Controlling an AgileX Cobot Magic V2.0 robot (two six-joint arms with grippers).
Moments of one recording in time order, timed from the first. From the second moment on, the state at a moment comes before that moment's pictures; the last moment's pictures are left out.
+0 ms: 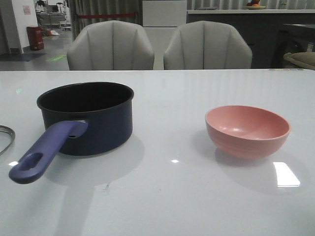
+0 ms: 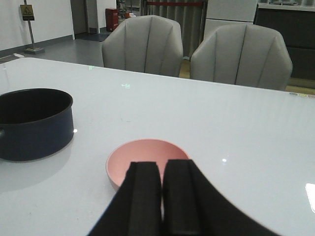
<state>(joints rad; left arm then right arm) -0.32 0.02 -0.33 -0.10 0.48 0.04 0.27 0.06 -0.14 0.25 0.20 -0.23</state>
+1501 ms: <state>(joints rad) 0.00 1.46 -1.07 0.06 0.76 -0.27 0.27 0.06 -0.14 0.25 0.20 -0.23</state>
